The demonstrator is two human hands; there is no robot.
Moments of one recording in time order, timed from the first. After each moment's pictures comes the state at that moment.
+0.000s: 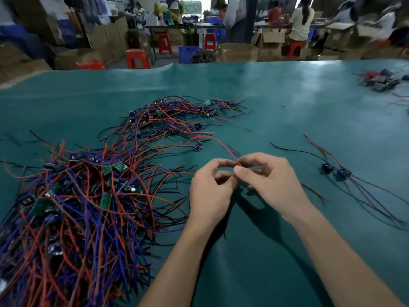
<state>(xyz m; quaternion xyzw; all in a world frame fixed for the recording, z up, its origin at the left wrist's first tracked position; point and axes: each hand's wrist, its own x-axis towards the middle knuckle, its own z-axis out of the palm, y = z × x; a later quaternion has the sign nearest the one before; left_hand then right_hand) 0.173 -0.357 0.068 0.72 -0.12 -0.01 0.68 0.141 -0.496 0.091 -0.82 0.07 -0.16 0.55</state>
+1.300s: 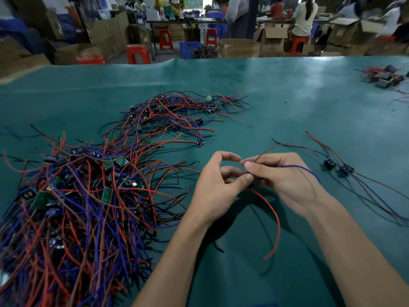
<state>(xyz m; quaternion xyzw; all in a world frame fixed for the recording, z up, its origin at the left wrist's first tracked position) 0.168 -0.349 0.078 0.65 -0.19 -0.11 0.73 0.136 -0.509 0.100 -0.70 0.03 -0.05 0.71</state>
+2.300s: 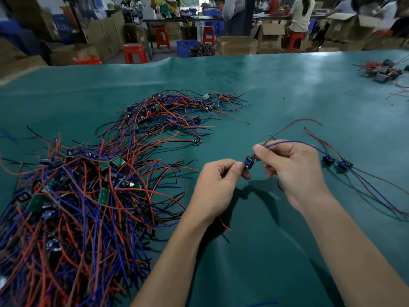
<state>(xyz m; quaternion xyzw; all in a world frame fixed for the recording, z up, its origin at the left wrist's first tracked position) 0.169 -0.355 0.078 0.74 -0.22 -0.03 0.63 0.140 -0.507 0.101 -0.71 0.12 -0.24 0.65</state>
